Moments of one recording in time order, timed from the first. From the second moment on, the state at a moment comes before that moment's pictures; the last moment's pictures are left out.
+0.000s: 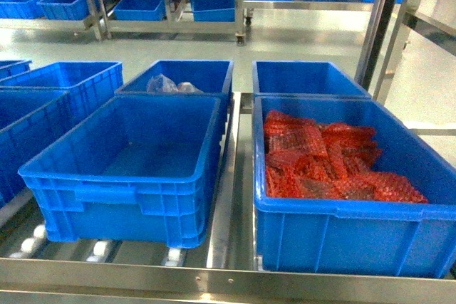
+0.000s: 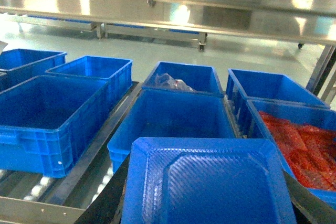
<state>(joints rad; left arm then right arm) -0.46 0.23 0.20 -0.01 -0.55 -0.10 0.00 0.00 0.01 0.00 0.00 0.00</state>
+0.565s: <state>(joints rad) -0.46 0.23 0.20 -0.02 -0.55 -0.10 0.00 0.00 0.01 0.00 0.00 0.00</state>
